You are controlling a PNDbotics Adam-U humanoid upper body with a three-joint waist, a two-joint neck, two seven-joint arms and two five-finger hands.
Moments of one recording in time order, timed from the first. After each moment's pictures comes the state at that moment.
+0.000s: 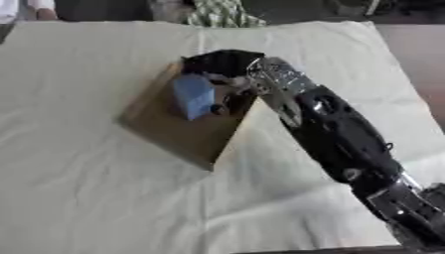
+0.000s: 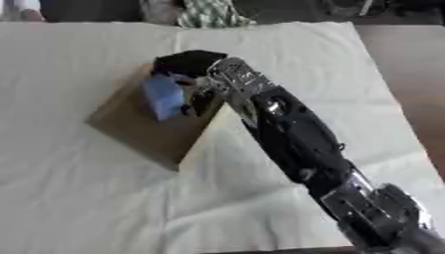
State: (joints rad) left arm -0.33 0.30 0.03 -1.99 -0.05 -0.17 -0.10; right arm -0.94 -0.29 0.35 -1.19 1.07 -0.23 0.49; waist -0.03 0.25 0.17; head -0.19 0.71
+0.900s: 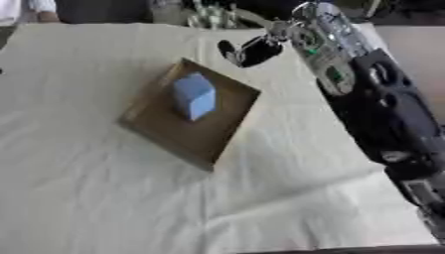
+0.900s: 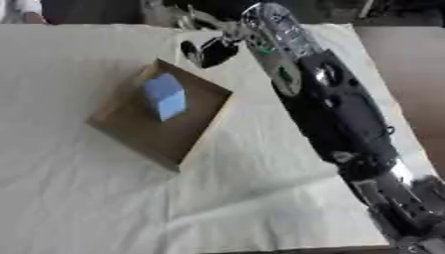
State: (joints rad) left arm -0.33 0.30 0.03 -1.99 -0.05 -0.17 -0.09; right arm -0.94 -0.44 0.25 -1.48 0.95 -0.15 0.50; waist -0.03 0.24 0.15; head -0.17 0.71
